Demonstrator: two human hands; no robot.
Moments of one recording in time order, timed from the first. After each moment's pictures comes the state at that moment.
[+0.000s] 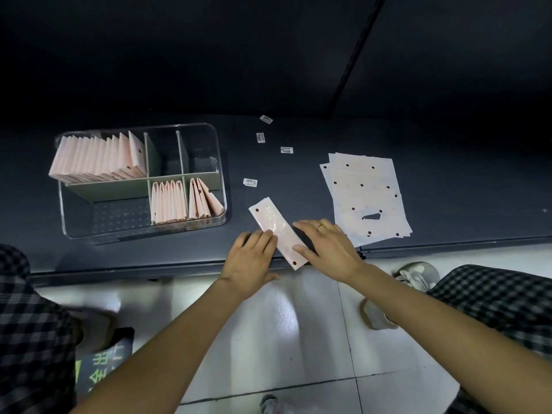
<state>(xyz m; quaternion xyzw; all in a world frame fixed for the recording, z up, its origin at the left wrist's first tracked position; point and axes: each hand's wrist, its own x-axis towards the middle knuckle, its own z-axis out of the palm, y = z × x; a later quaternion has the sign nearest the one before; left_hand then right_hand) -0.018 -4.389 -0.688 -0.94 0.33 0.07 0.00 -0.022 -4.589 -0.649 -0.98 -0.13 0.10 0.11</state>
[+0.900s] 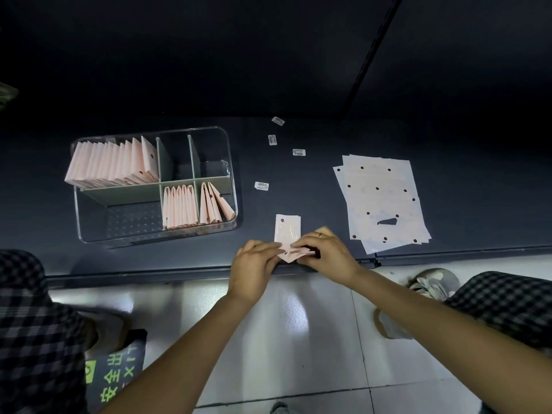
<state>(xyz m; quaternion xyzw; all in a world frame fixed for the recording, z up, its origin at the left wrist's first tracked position) -0.023 -4.385 -0.693 -0.92 0.14 0.02 -0.36 -0.013 -4.574 -0.671 -0.93 -0.11 0.12 0.33</state>
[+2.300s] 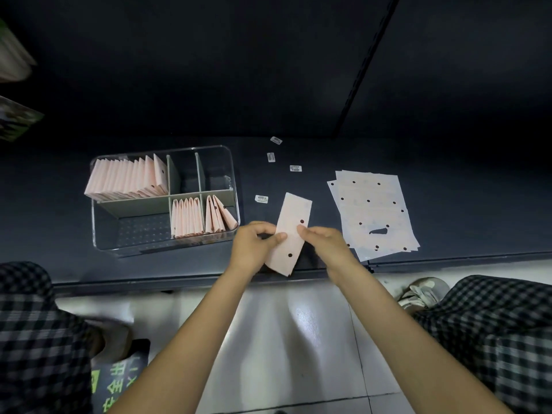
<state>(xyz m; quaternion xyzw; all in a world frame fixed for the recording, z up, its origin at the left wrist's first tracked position) 0.007 -4.389 -0.611 -0.78 -0.07 0.13 -0.61 -0.010 -4.537 -0.600 -0.72 0.26 0.13 0.63</state>
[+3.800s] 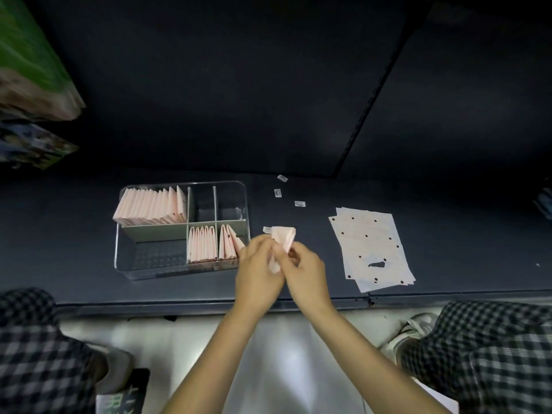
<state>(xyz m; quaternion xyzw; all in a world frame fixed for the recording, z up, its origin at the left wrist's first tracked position) -0.018 -4.374 -0.576 -0.87 0.04 -0.02 -0.49 -0.030 -4.464 -0.555 -0.84 0.10 -0.04 0.53</state>
